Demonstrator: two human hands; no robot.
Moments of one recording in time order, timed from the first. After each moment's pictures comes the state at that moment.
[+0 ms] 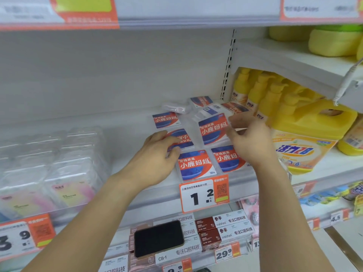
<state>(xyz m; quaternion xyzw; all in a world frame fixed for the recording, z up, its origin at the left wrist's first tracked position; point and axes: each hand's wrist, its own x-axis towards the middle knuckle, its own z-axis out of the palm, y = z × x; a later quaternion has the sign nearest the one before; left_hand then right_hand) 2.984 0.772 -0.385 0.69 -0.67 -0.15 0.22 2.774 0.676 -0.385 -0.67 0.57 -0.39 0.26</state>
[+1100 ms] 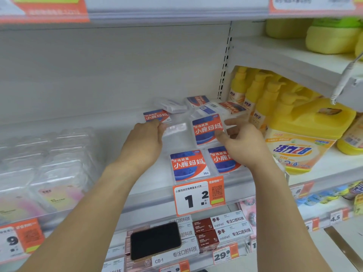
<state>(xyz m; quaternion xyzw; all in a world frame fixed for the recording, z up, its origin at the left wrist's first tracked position) 2.991 0.738 -0.379 0.76 -0.59 -0.05 0.27 2.773 0.677 -0.386 -0.67 0.59 -0.32 0.32</state>
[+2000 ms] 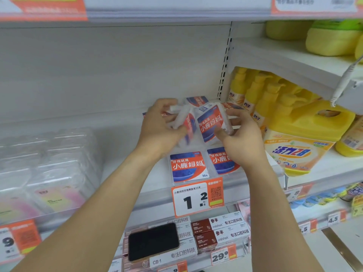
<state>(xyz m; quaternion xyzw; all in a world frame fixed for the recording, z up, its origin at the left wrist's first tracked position) 2.956 0.725 -0.362 0.62 -0.48 -0.27 0.56 2.781 0.684 -0.381 -0.64 0.54 -0.44 0.32</state>
